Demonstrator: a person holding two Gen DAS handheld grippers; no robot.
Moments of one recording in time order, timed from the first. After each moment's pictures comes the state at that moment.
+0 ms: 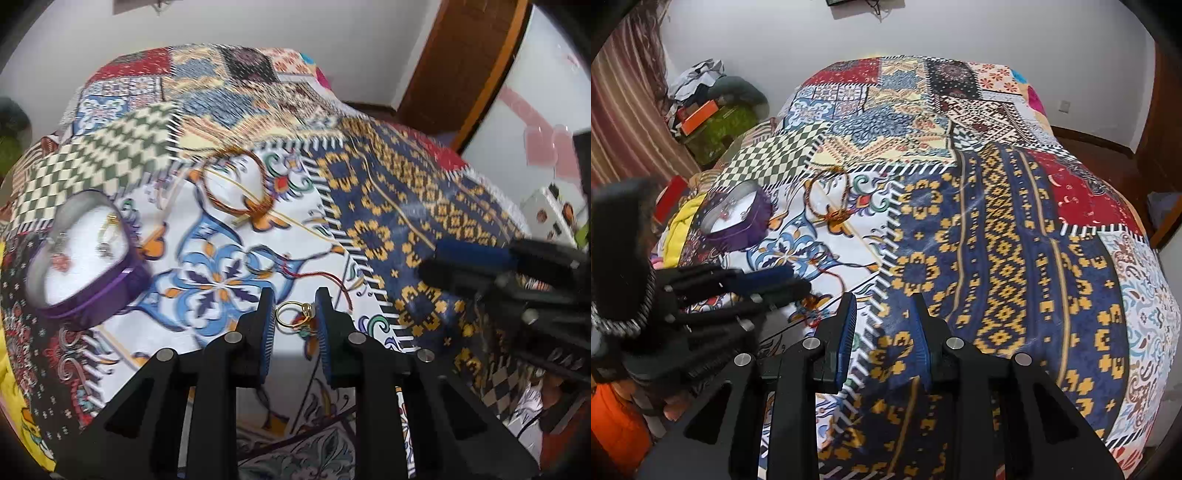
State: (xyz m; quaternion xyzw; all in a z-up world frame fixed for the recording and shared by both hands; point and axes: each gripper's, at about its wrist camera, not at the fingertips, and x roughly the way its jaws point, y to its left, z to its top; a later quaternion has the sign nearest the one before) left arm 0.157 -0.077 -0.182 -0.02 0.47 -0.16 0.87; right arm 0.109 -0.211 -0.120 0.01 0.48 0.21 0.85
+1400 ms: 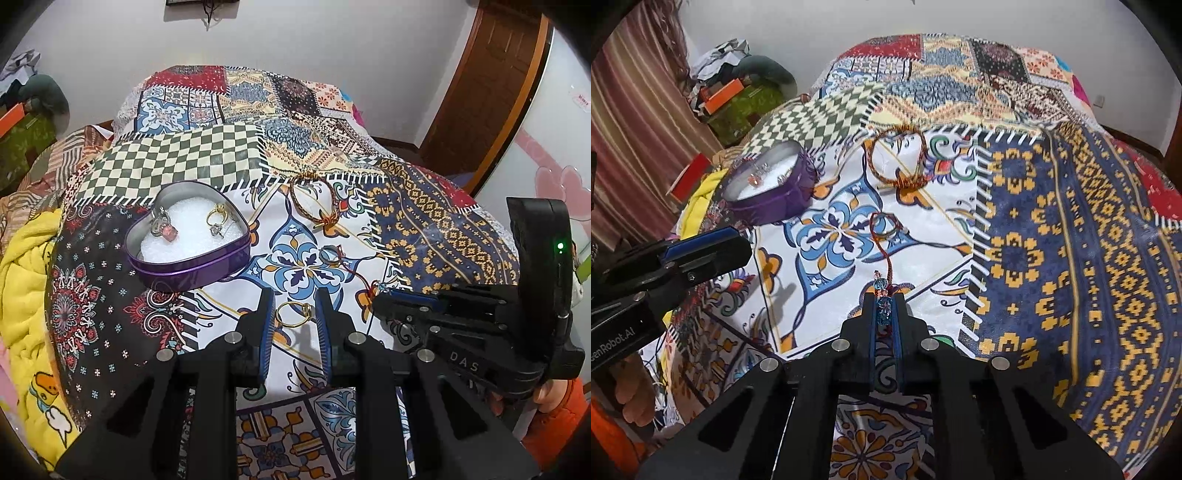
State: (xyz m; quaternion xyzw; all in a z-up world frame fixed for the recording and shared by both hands) left arm 0.114 -0.015 -0.153 -0.05 0.43 -0.11 0.89; right arm 0.108 -0.159 -0.148 0.00 0.49 0.26 0.83
